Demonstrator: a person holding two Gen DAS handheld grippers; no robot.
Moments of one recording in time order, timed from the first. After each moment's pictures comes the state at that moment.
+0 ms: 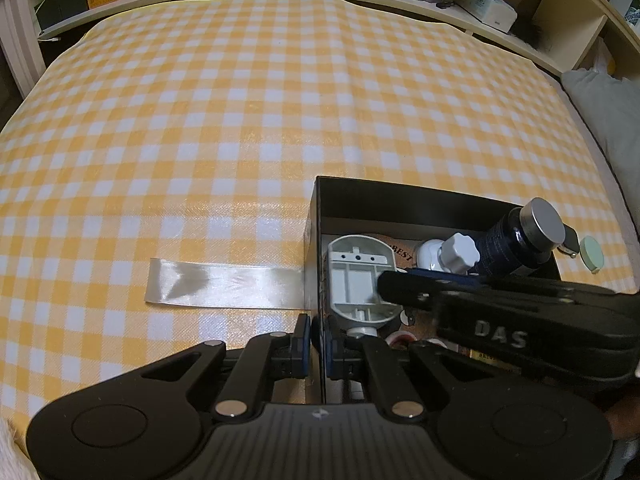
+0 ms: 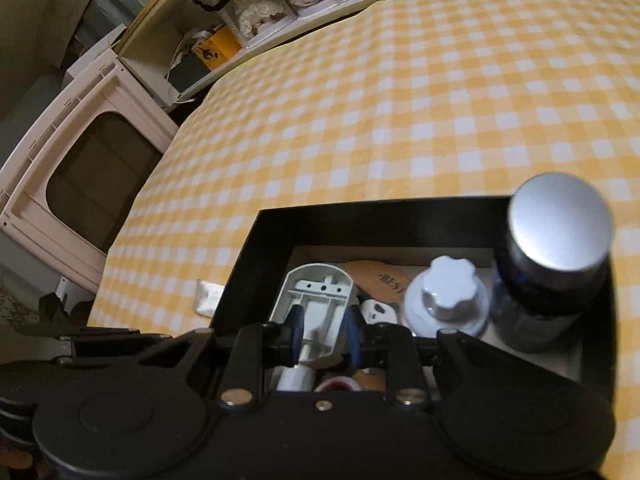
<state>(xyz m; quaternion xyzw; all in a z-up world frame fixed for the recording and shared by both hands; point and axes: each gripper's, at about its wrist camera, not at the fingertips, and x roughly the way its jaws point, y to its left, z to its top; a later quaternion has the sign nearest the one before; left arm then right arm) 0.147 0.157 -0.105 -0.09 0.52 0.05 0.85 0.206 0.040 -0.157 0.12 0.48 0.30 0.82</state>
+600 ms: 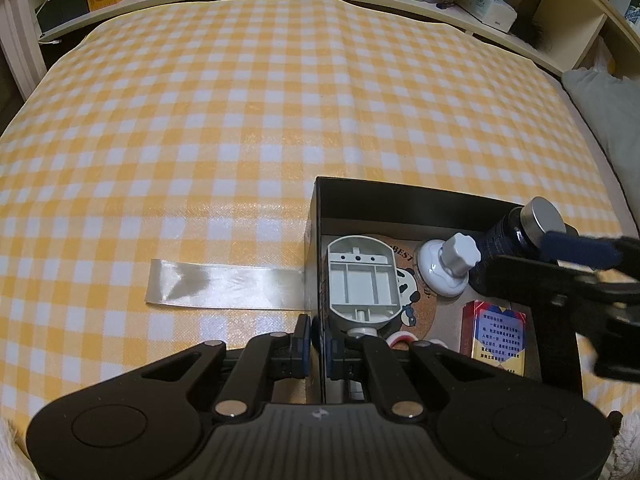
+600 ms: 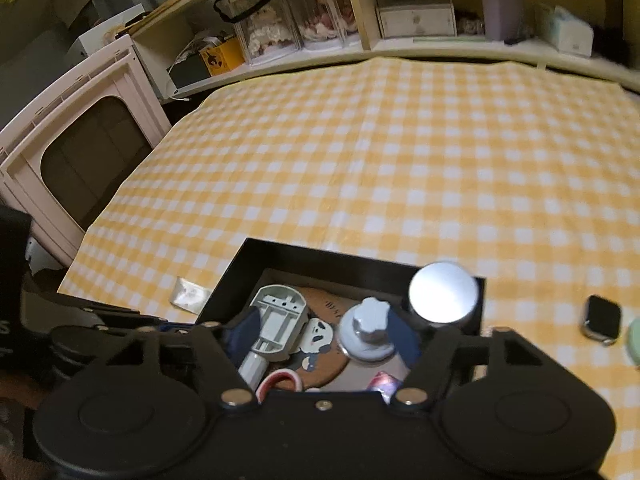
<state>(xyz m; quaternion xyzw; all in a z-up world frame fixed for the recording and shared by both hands) 0.146 0.157 -0.105 -0.09 0.52 0.05 0.85 0.187 0.013 -0.092 0.01 0.43 0.27 0.86</state>
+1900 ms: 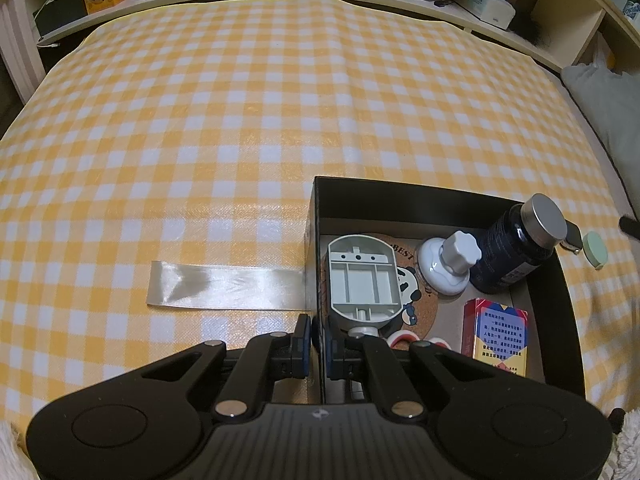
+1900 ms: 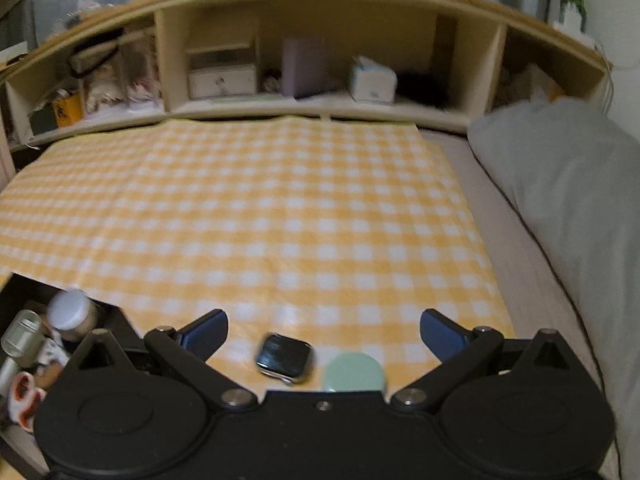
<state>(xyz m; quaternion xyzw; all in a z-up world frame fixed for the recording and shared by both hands) 0.147 0.156 -0.104 -0.09 0.52 0.05 0.85 0.215 -0.174 -0.102 -0.05 0.35 0.07 0.93</state>
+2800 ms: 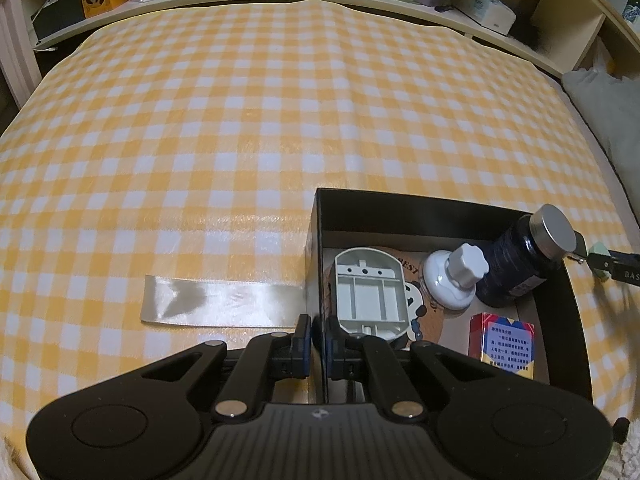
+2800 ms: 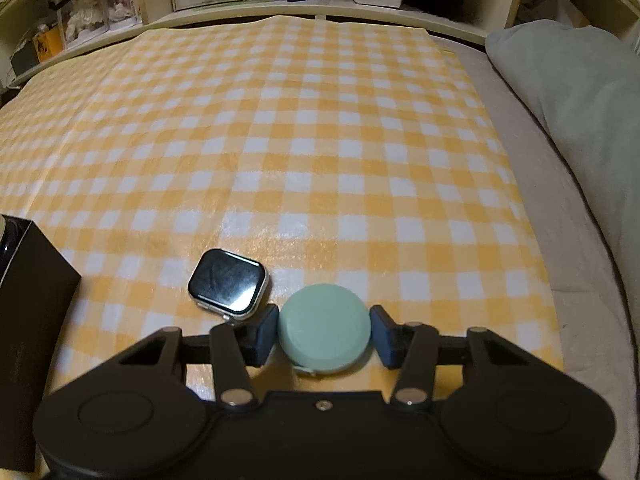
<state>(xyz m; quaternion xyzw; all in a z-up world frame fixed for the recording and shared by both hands) 0.162 0.164 -0.117 -0.09 0.51 0.04 0.85 0.253 -0.189 -0.170 -0.07 0.45 0.08 0.89</state>
